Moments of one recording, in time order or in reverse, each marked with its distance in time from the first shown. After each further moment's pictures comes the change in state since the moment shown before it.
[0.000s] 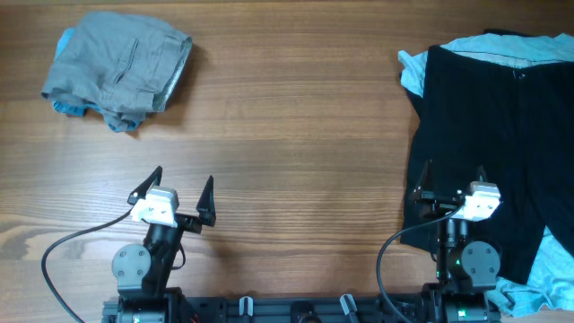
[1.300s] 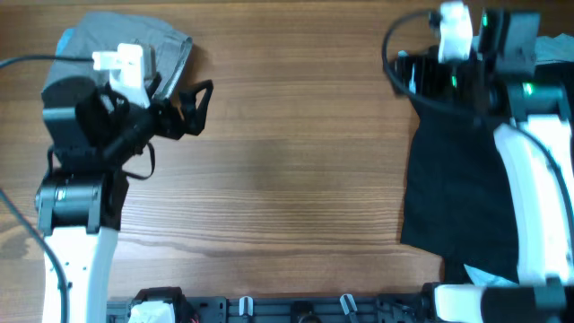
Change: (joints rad) left arm -0.001 1.088 1.139 -0.445 0.259 -0.057; right arm -0.004 1.546 1.548 -0.770 -0.505 -0.089
